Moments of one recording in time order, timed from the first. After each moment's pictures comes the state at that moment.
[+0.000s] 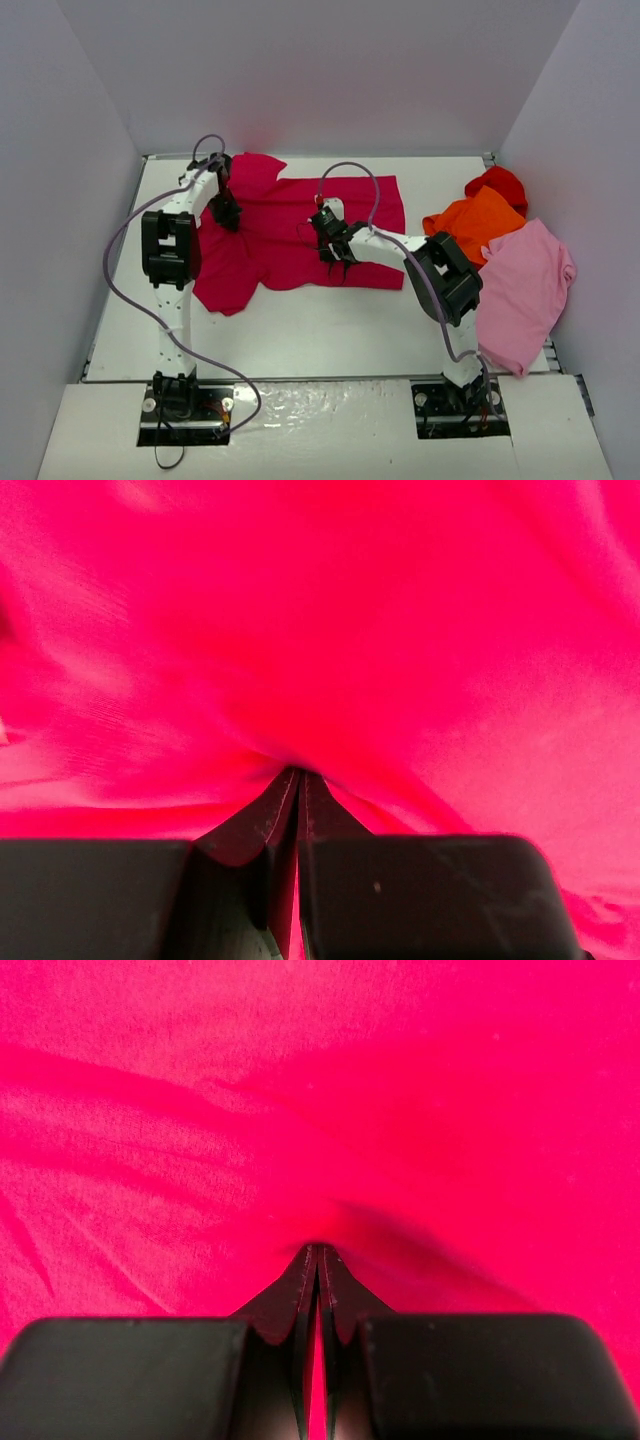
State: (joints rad) left arm -0.11 2.30 1.97 -1.01 -0.02 -0.61; right arm 0.69 2.03 1.32 -0.28 0.26 0.48
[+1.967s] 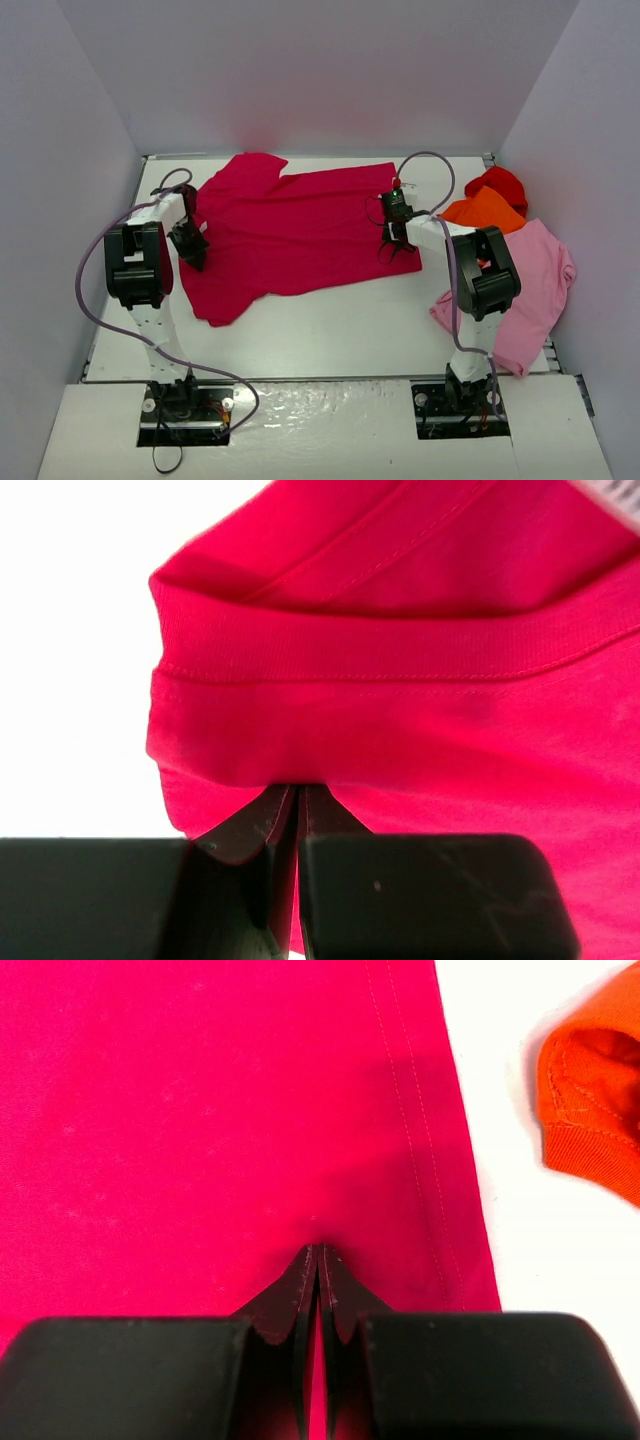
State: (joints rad) left arm 0.06 2.03 1.49 -1.00 -0.08 -0.51; right arm 0.31 1.93 1.15 -0.19 0.34 0.41
